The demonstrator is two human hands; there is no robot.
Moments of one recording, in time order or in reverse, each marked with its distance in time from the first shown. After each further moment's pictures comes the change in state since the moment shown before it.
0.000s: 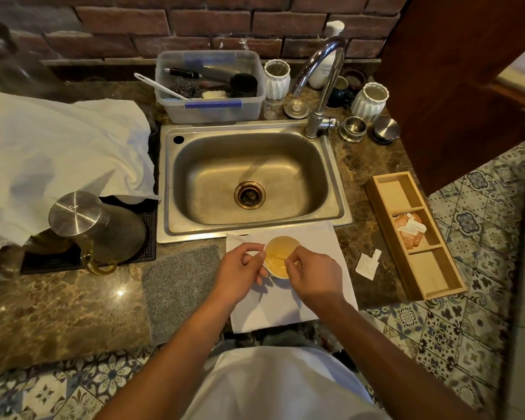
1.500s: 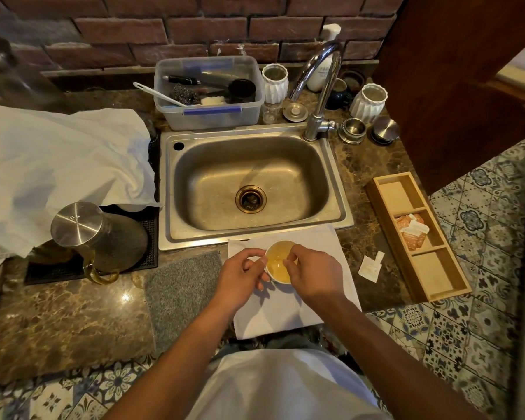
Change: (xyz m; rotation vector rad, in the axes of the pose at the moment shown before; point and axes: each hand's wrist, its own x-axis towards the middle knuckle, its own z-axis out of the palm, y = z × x) left_hand 0.000 0.003 -0.003 0.003 -0.017 -0.011; right_hand 0.008 -0.012 -0.012 -0.028 -0.010 -0.004
